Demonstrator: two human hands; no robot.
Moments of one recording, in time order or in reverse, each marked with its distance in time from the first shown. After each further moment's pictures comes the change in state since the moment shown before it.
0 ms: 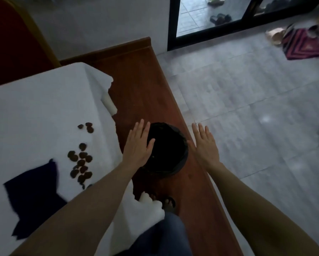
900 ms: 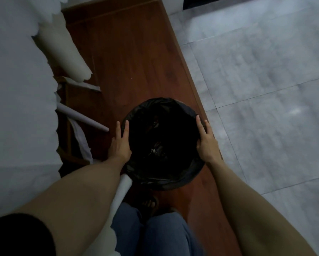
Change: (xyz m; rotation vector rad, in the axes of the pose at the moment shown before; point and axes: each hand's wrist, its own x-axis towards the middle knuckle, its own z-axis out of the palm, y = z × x) left_hand 0.100 -0.159 0.273 0.133 -0.269 -0.464; right_hand 0.133 0.116 0.288 0.285 -0.057 0.042
